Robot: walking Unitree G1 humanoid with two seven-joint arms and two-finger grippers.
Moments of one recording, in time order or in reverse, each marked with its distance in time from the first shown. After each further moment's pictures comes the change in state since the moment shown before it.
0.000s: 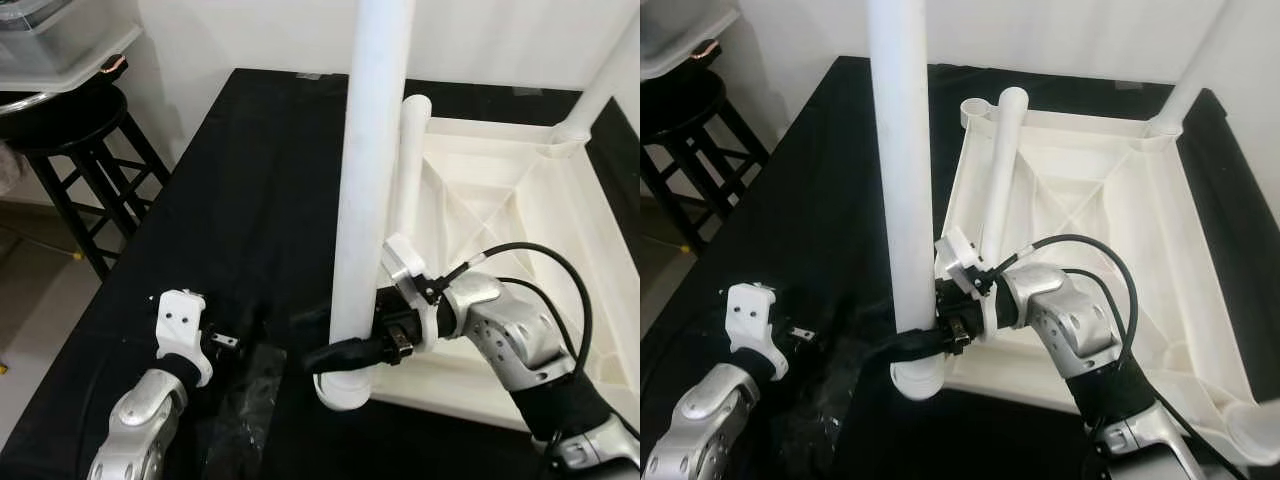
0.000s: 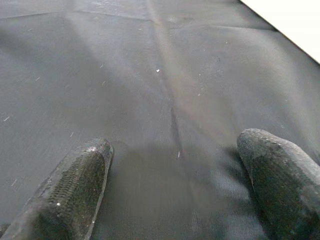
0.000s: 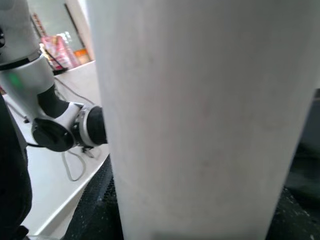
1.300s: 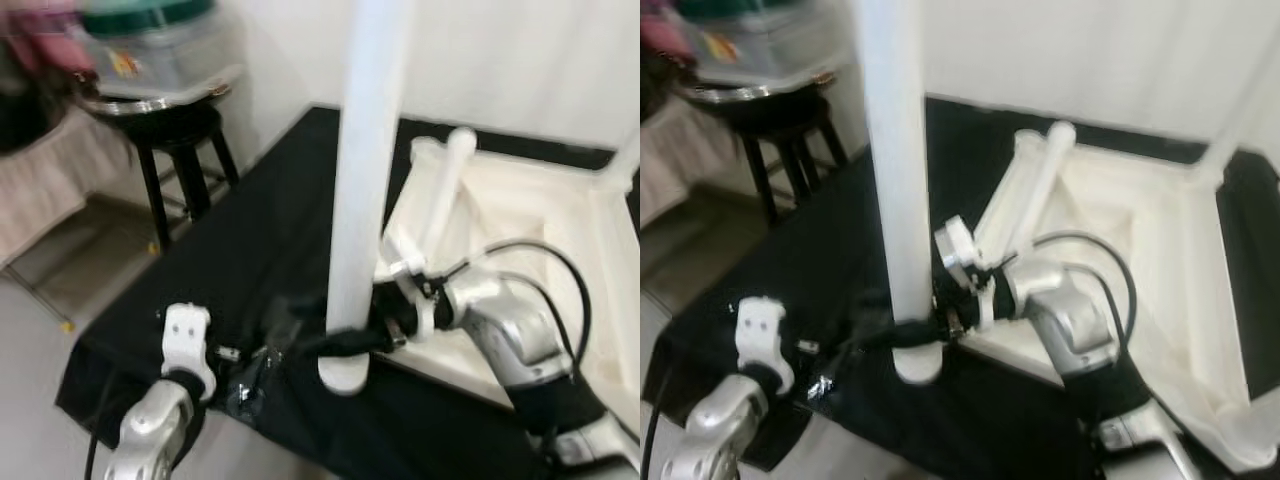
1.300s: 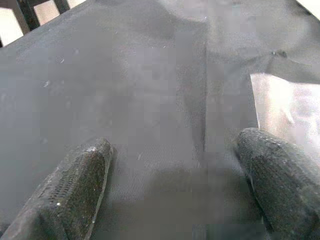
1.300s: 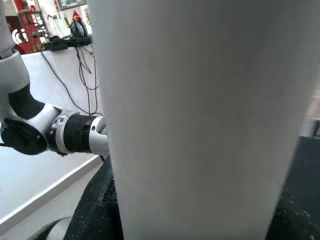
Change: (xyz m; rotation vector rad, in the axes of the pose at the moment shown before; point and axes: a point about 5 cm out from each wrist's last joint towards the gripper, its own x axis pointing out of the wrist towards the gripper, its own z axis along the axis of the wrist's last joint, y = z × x) left arm 0.010 -0.001 -0.012 -0.008 0.033 0.018; right arm 0.002 -0.011 0.018 -0.117 0.007 -0.052
